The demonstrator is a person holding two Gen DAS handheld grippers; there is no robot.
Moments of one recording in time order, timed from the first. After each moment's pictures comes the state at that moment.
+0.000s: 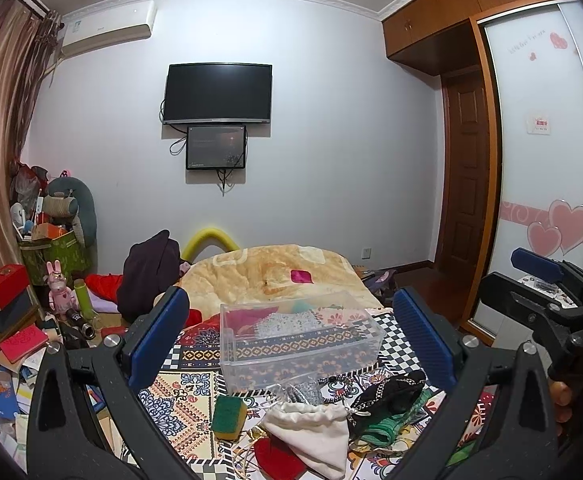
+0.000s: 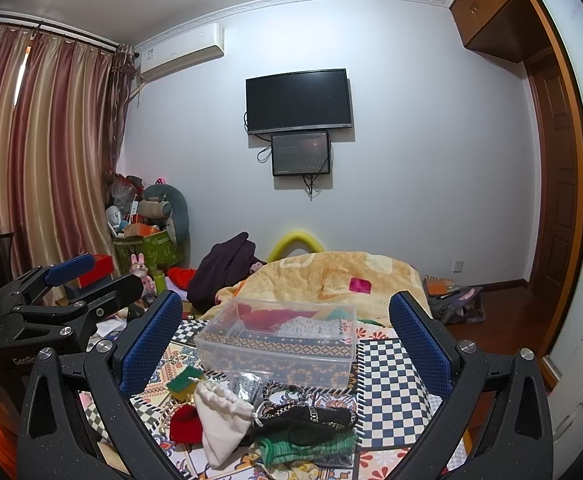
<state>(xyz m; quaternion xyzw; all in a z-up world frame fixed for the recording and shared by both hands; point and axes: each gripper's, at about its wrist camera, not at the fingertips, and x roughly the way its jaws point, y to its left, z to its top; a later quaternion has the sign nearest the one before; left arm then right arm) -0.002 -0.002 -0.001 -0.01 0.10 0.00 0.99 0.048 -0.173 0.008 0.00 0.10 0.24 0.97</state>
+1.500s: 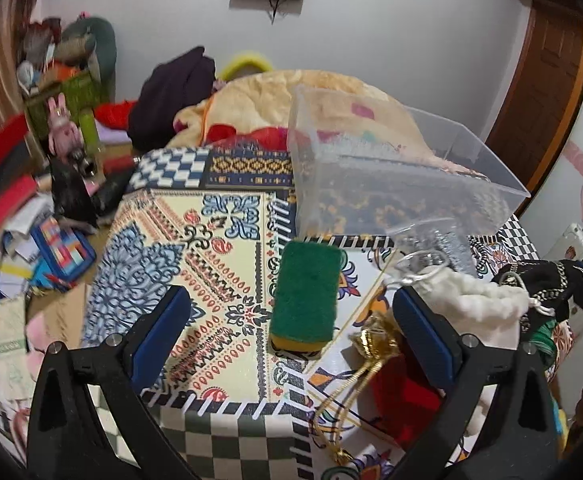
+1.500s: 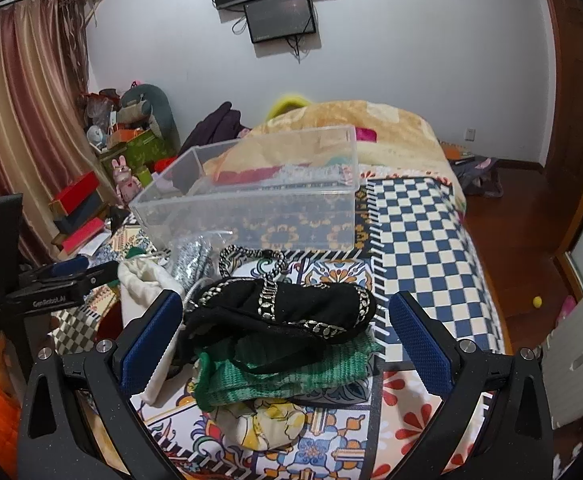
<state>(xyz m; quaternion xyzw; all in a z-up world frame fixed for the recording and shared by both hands) 0.111 0.092 -0.177 -0.11 0.38 0.04 0.92 0.134 -0.176 -0.117 0.01 0.34 0.24 0.91</state>
